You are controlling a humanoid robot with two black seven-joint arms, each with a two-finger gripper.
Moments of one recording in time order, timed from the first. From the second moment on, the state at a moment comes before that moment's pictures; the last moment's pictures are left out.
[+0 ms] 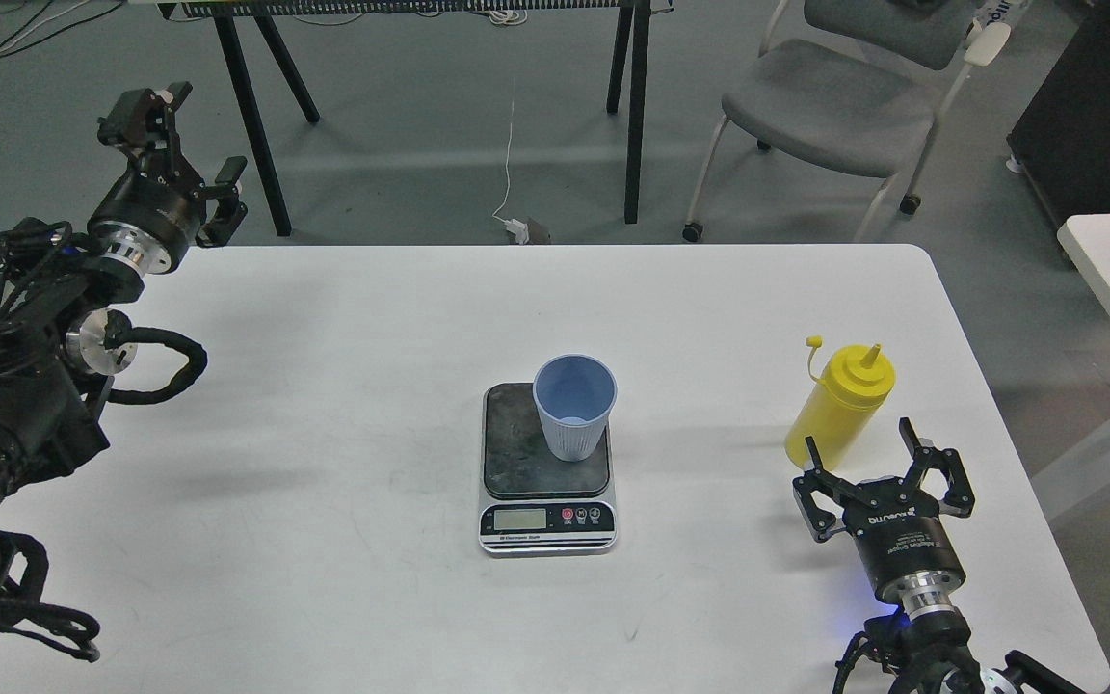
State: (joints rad) left arm -0.94 0.27 -0.40 -0.17 0.00 -0.49 -0.49; right arm -0.04 -0.32 0.85 1.16 0.32 0.49 0.49
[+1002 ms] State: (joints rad) left arm -0.95 0.27 -0.41 -0.17 0.00 -0.49 -0.49; right arm 0.81 -0.57 0.73 0.70 -0.36 0.49 0.49
